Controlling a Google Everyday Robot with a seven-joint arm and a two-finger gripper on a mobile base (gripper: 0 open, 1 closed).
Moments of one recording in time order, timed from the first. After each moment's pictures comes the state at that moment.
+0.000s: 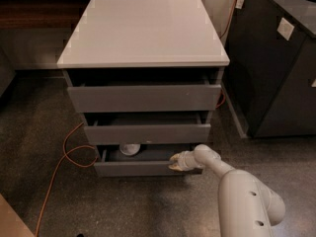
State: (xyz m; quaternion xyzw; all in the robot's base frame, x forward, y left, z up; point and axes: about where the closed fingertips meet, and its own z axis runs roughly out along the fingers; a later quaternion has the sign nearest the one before) arm 0.741 -0.108 0.204 -0.62 0.70 0.10 0.34
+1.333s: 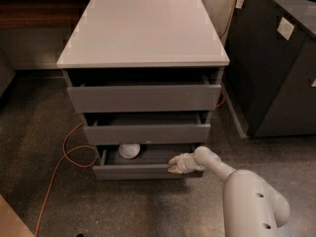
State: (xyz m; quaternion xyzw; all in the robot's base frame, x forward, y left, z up) arm 0.723 -0.101 0.210 -0.62 0.70 0.11 0.34
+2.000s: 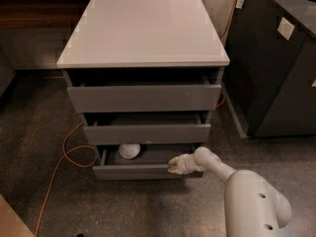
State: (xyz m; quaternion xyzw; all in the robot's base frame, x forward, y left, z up) arm 0.718 -0.098 0.212 -0.62 0.70 0.12 0.34
